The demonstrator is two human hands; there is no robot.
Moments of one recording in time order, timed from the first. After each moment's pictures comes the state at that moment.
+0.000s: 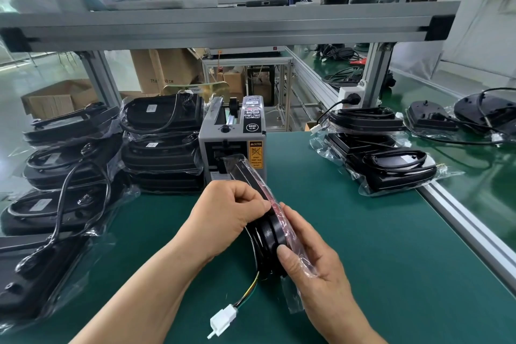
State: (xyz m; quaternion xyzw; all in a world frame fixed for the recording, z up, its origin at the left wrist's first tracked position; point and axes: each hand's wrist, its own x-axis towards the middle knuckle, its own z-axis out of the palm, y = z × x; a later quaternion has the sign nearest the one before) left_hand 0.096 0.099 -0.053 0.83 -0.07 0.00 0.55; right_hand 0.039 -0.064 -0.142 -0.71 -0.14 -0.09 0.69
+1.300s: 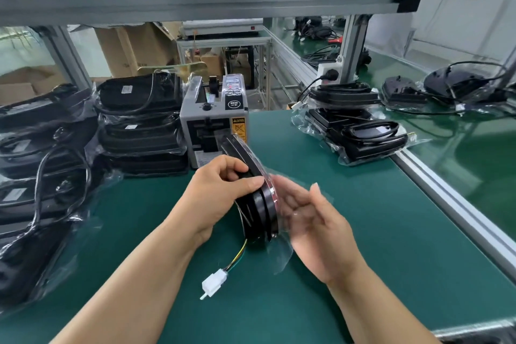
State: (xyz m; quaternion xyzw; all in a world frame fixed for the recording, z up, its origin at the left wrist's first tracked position) left_hand 0.099 0.094 -0.073 0.77 -0.02 -0.03 0.64; right_hand 0.045 -0.077 -0.128 -0.44 -0.09 0.06 0.89
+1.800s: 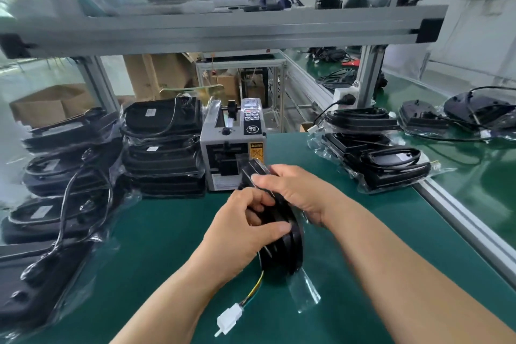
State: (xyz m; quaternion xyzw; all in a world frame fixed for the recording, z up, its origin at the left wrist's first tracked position) left_hand 0.078 0.097 -0.069 0.83 -0.10 -0.03 0.55; right_hand 0.126 -0.054 -0.043 -0.80 -0.04 0.12 0.58
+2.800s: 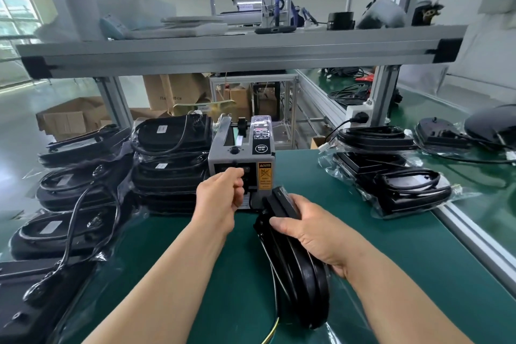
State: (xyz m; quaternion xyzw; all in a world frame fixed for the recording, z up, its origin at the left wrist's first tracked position) left_hand 0.186 0.100 -0.058 0.56 0.15 0.05 0.81; right_hand 0.115 -0.065 -0.059 -0.79 -0.03 0.12 0.60
